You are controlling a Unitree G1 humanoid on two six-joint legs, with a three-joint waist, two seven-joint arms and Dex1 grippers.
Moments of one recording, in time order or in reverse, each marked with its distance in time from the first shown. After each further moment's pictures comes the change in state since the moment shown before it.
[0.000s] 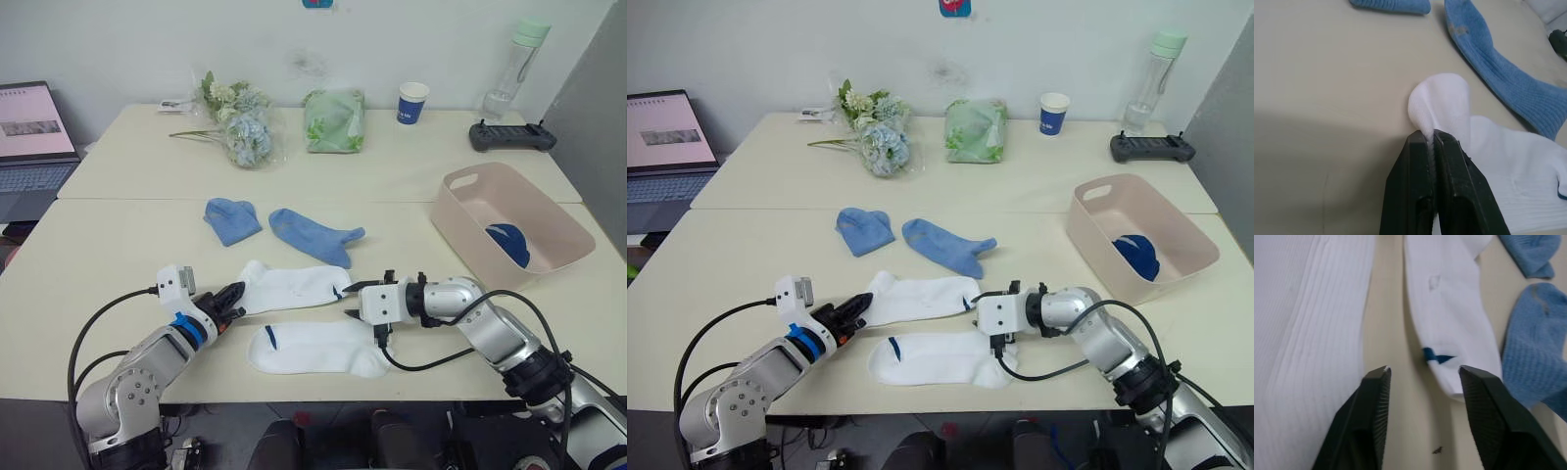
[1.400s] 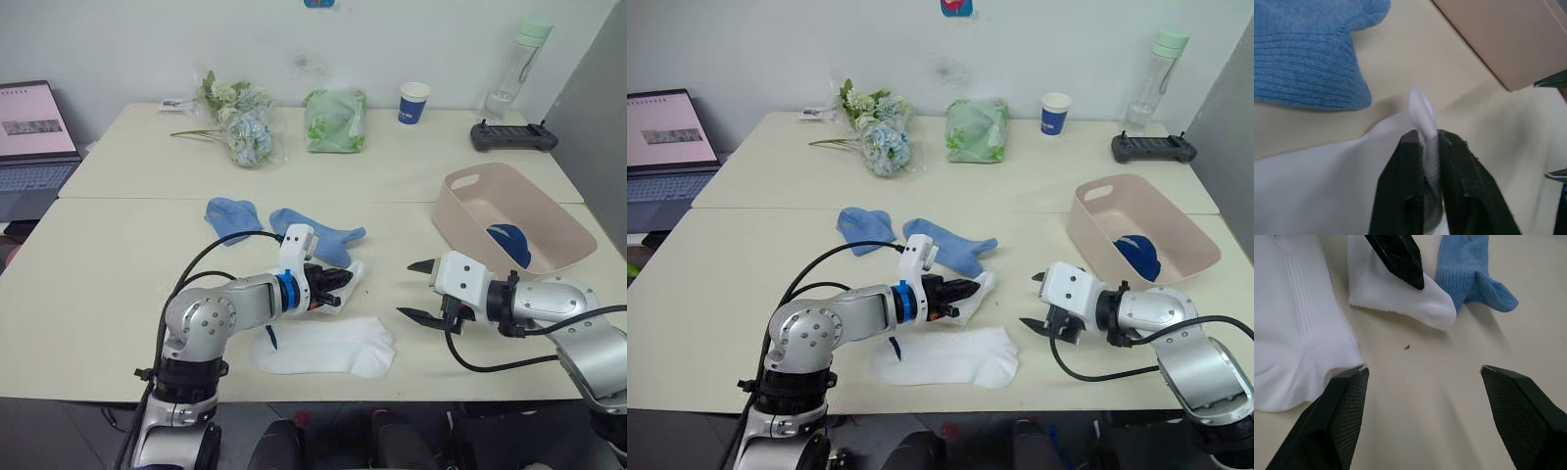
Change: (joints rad) left arm -0.390 0.051 -0.515 0.059 -0.148 0.220 0.111; right arm 0.243 -0.229 -0.356 -0.476 0.269 0.536 -0.008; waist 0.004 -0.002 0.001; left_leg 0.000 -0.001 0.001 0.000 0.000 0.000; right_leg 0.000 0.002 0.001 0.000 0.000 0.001
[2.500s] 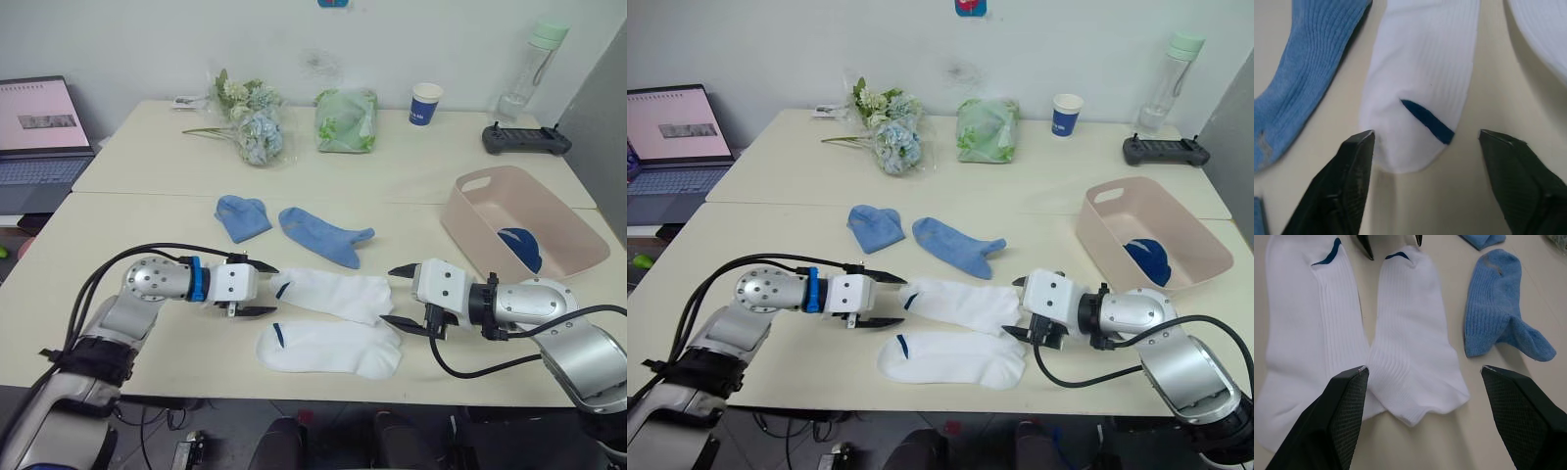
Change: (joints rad) left arm -0.043 0.490 -0.248 0.673 0.891 -1.664 -1.034; right arm -0.042 0.025 0.094 -0.019 0.000 -0.007 -0.010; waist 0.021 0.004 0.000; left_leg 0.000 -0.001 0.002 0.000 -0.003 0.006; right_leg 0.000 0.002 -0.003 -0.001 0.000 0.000
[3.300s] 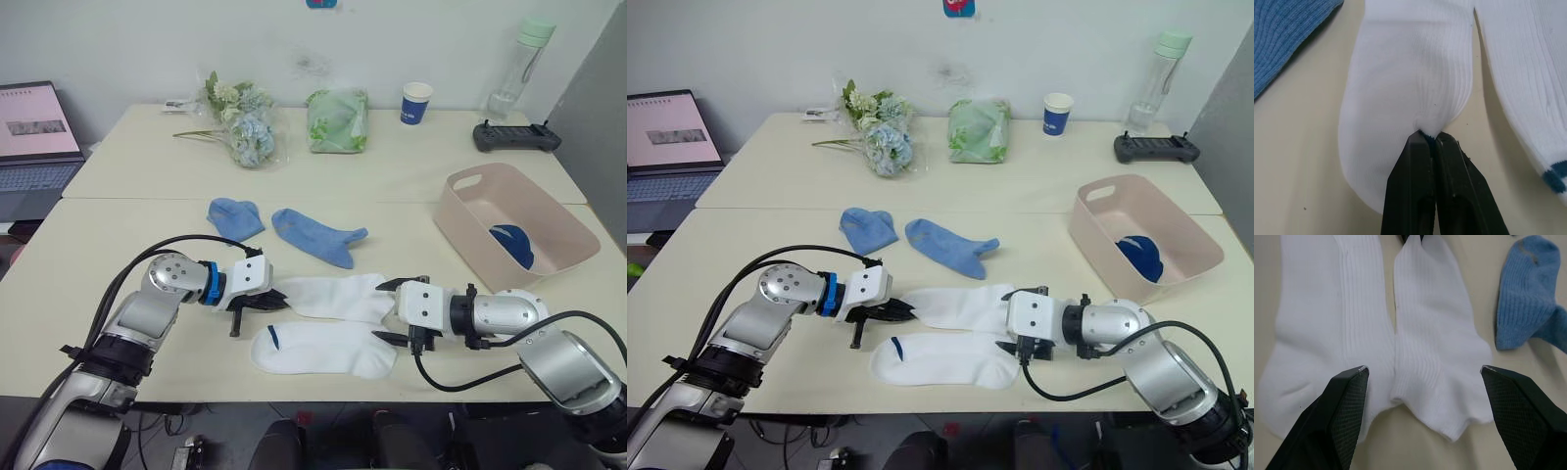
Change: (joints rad) left arm 0.036 -0.019 -0.002 -0.216 -0.111 0.524 -0.132; right arm -0.011 0.008 0.158 0.116 -0.134 -0.163 -0.006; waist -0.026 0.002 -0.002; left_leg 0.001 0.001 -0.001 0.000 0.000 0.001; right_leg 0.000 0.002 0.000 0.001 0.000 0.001
